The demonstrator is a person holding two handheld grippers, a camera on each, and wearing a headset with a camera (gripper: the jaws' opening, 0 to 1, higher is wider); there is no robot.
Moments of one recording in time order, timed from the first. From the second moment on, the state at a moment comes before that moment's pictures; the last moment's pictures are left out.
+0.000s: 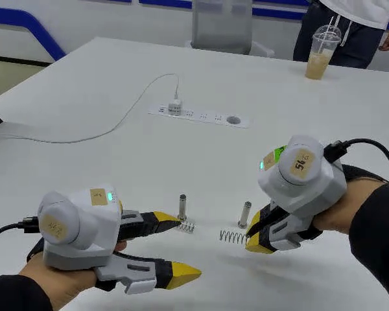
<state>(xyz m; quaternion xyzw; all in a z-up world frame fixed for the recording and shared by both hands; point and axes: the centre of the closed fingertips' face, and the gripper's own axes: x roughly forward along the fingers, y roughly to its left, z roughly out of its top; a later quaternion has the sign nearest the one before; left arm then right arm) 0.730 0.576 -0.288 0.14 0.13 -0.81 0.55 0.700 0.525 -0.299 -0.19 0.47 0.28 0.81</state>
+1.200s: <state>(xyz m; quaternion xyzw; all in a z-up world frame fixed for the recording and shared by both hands) 0.708 0.572 -0.272 0.13 0.09 -0.84 0.51 0.704 0.569 -0.283 -0.24 0.44 0.34 0.79</state>
